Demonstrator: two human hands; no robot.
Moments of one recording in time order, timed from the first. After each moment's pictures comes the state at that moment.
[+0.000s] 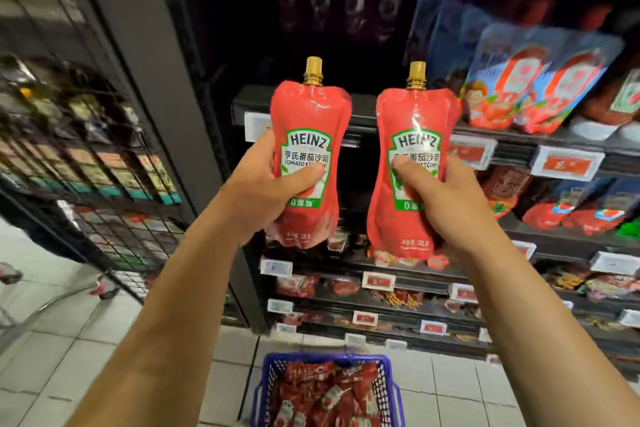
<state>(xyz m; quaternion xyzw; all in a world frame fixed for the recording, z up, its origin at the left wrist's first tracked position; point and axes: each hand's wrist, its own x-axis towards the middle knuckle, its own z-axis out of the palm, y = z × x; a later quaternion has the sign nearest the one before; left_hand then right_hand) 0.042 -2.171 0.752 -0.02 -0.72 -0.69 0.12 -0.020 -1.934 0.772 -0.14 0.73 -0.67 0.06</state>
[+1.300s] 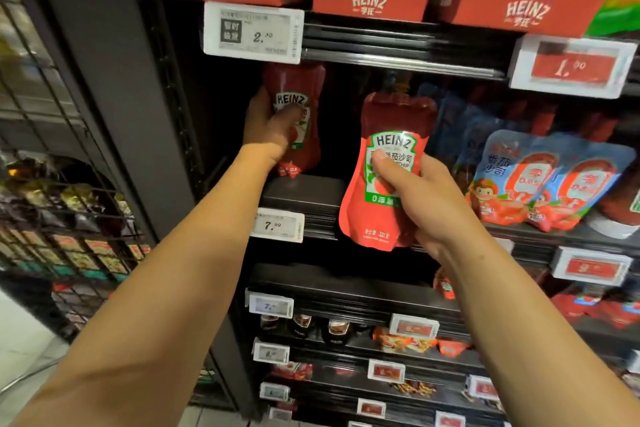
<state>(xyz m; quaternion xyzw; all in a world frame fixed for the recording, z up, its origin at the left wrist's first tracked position) -0.158 -2.249 0.831 0.07 -0.69 -0.62 0.37 -0.116 -2.004 0.838 -0.15 0.68 -0.71 0.10</state>
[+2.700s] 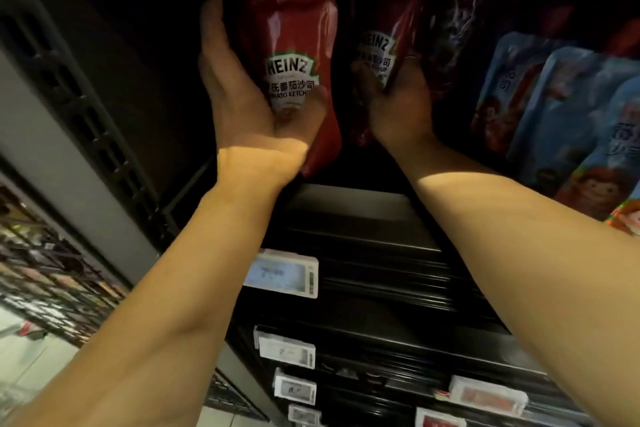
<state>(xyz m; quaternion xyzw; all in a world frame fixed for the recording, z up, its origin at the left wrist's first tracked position) -0.157 -2.248 0.817 0.05 -0.77 -0.36 0.53 -0.286 -2.135 0.810 -0.23 0.72 -0.63 -0.17</state>
